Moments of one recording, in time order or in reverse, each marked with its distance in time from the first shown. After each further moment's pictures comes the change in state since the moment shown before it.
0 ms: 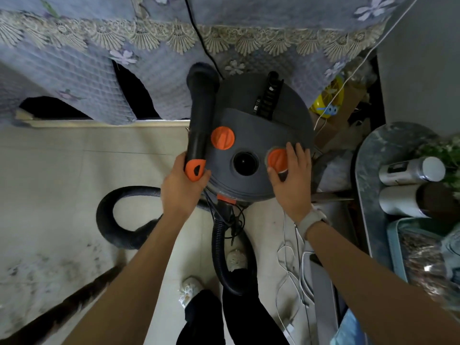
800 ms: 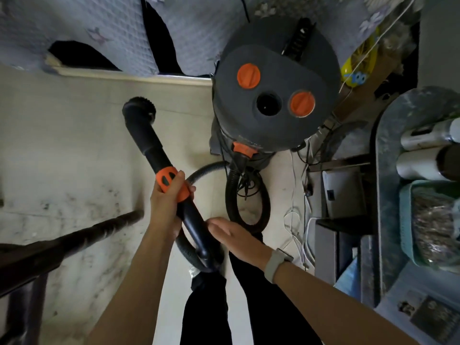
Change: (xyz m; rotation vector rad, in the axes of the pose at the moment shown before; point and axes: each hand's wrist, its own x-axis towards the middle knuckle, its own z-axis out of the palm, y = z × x) left_hand -0.143 -0.061 -0.055 -0.997 0.082 -0.588; right_hand -0.224 -0.036 0.044 0.465 -1.128 0.144
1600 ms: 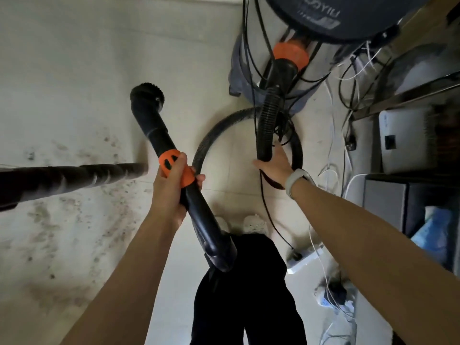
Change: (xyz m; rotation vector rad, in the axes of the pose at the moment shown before) left_hand 0.044 -0.143 -0.146 -0.005 0.016 -0.139; right_hand 0.159 0.200 0.003 -0.052 0.516 0.209
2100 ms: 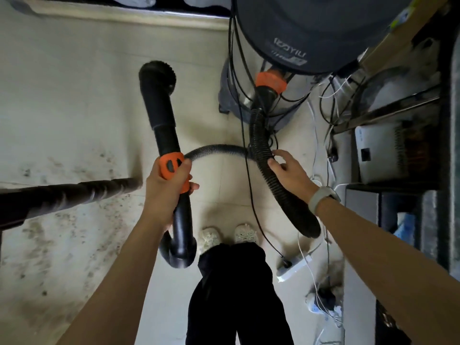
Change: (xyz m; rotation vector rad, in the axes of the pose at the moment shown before) left_hand -0.017 0.029 0.023 0.364 -0.055 0.223; right_hand -0.055 -0.026 -0.075 0.030 0.022 -0.143
